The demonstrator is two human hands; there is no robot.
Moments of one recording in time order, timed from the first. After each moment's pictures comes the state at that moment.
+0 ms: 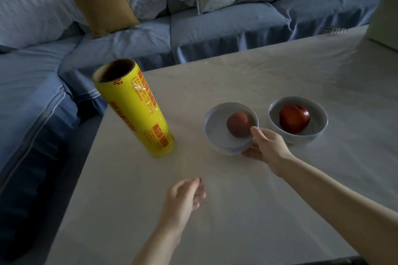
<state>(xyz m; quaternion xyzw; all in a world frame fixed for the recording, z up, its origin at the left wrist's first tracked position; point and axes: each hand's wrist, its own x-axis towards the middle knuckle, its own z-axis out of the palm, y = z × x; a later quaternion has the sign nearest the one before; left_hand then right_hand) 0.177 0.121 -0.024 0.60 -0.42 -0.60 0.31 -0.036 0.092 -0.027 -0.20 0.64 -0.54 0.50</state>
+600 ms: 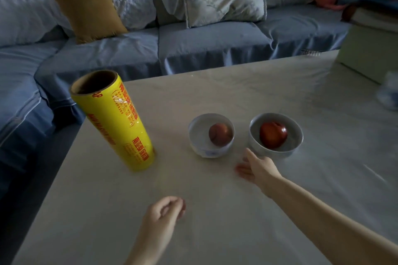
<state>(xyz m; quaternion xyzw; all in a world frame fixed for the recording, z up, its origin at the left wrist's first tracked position) 0.180 0.120 -0.038 0.59 -0.49 -0.55 0.32 -0.058 0.097 -0.051 -0.09 0.68 -0.52 0.51</state>
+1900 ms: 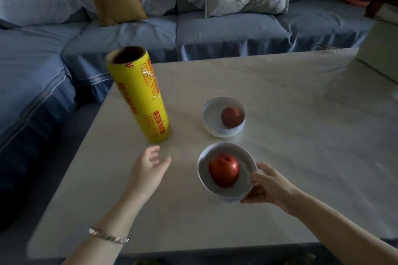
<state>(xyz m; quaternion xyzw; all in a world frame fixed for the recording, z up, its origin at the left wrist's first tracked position) 0.221 0.096 -0.022 0.66 -0.56 -0.39 0.30 -0.037 0.181 -0.026 -0.26 0.64 -0.35 0.64</state>
